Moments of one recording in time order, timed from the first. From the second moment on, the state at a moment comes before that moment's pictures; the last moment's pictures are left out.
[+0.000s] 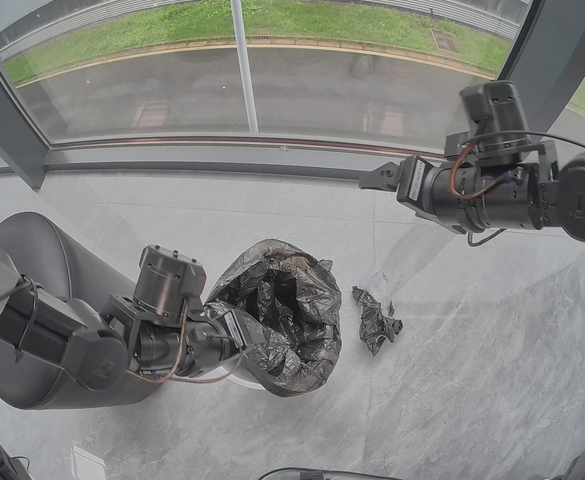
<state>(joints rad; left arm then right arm) -0.55 1.85 -0.81 -0.33 -0.13 -0.86 0.56 1.76 -1.37 0.05 -0.11 0.62</state>
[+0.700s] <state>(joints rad) -0.67 2.01 -0.86 -0.33 0.10 -0.87 0.46 1.58 -1.12 -0.20 -0.09 0.64</state>
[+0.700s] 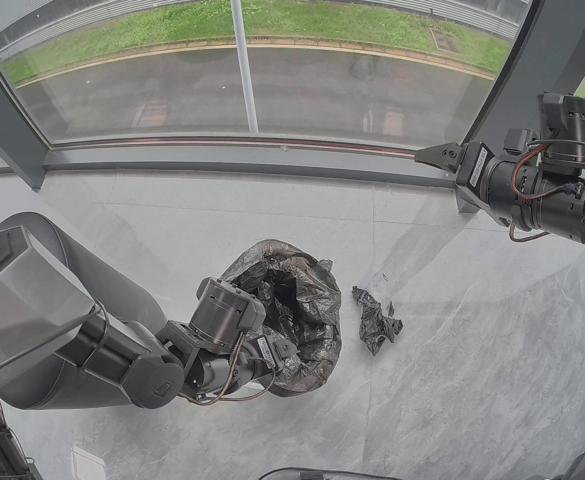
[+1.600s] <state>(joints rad) -0.56 2.06 -0.83 -0.38 0.10 -0.94 0.45 1.59 -1.11 -0.22 -0.09 0.63</state>
